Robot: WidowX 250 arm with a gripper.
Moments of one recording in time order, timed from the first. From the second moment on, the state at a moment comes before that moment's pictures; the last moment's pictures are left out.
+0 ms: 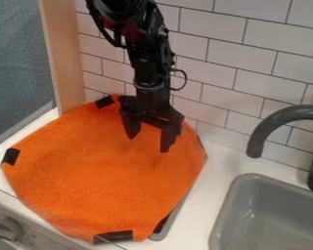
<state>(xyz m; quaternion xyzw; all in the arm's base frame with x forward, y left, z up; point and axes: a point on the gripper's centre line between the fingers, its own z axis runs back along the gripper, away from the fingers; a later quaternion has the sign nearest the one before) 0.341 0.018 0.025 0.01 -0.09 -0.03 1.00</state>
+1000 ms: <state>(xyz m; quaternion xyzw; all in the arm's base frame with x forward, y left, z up) 0.285 0.108 0.037 0.06 -0.09 0.17 0.98</state>
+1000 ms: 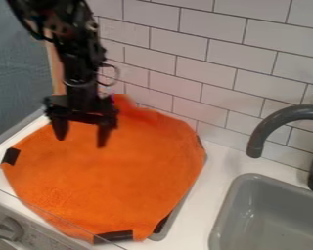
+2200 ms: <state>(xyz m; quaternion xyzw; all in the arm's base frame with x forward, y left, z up) 0.248 0.216 -0.013 0.02 -0.03 0.31 0.95</state>
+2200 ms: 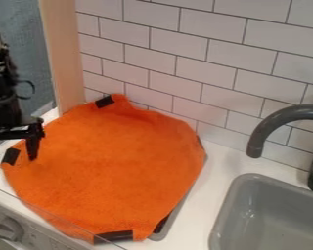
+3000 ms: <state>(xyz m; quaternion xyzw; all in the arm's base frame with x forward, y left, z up) 0.255 0.223 -0.030 0.00 -0.01 0.31 0.95</state>
